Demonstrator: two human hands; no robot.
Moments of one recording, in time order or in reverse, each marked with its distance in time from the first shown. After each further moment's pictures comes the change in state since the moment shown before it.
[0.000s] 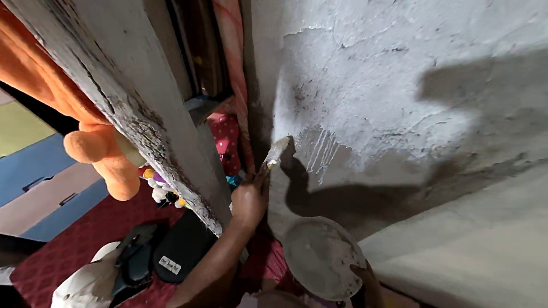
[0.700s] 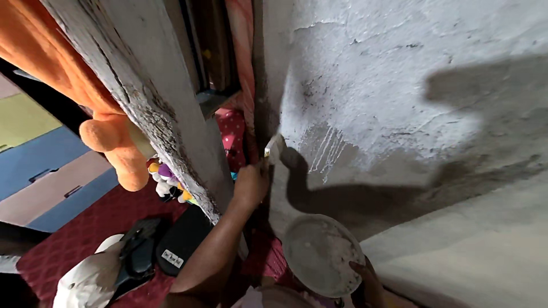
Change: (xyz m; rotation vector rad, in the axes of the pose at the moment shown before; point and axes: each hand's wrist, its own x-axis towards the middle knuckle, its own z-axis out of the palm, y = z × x) left_hand 0.030 0.003 -0.031 -0.184 -0.256 -0.173; right_hand 0.001 -0.001 0.004 0.013 -0.052 -0.025
